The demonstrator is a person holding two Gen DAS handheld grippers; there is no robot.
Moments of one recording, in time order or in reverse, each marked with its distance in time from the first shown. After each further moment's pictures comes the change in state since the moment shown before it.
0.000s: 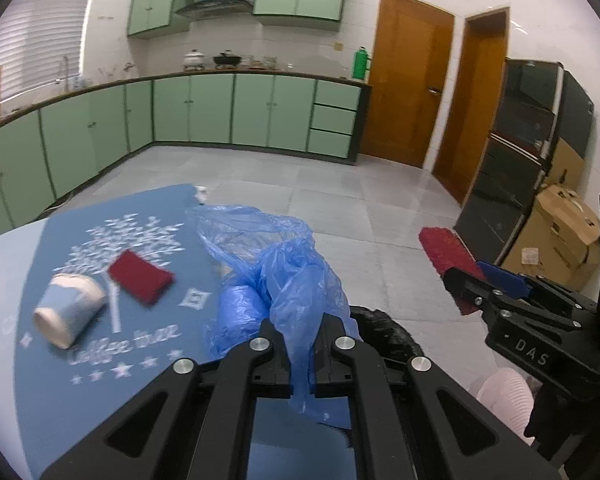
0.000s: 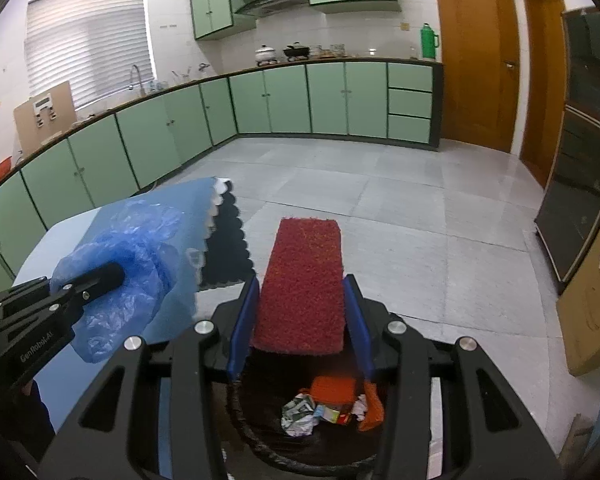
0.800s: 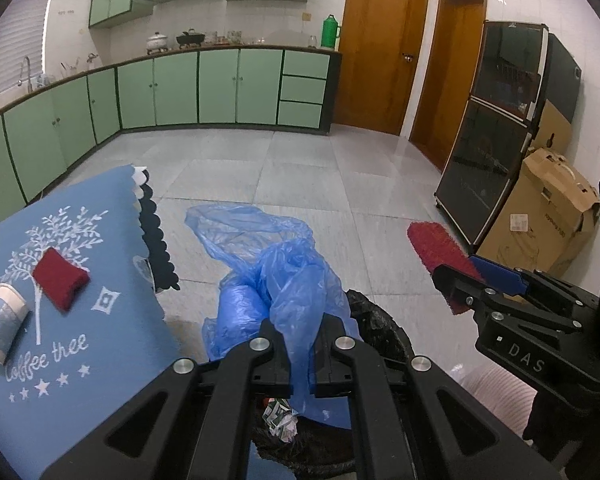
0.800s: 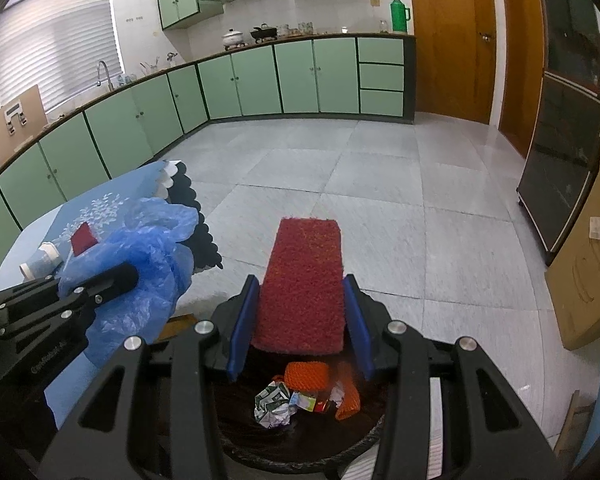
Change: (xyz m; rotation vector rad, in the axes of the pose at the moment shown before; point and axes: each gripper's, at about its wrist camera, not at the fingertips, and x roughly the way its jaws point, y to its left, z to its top) left arm 0.067 -0.045 -0.002 0.065 0.104 -0.062; right arm 0.031 -0.046 -0.017 0.070 0.073 -0.063
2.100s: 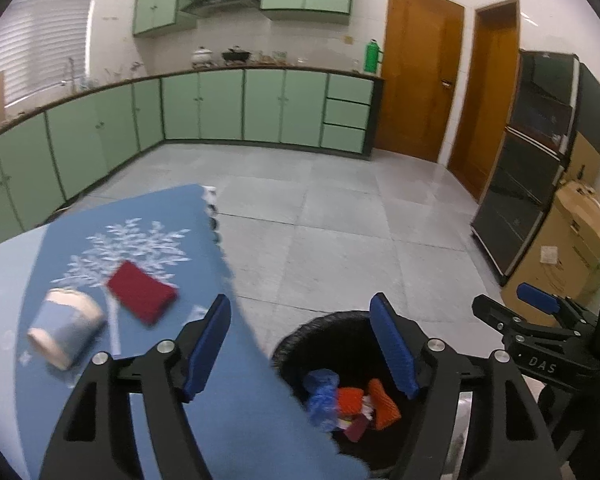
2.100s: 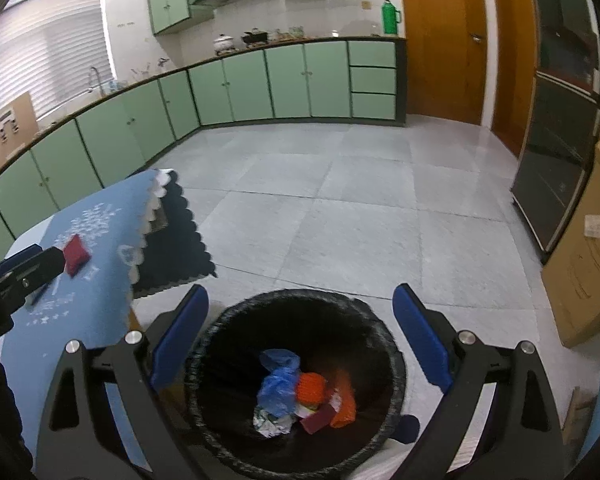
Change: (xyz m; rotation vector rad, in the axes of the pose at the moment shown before) left arm -0.049 0.060 0.011 -0.076 -0.091 0.146; right arm 0.004 0.015 0.009 0.011 -0.026 -0.016
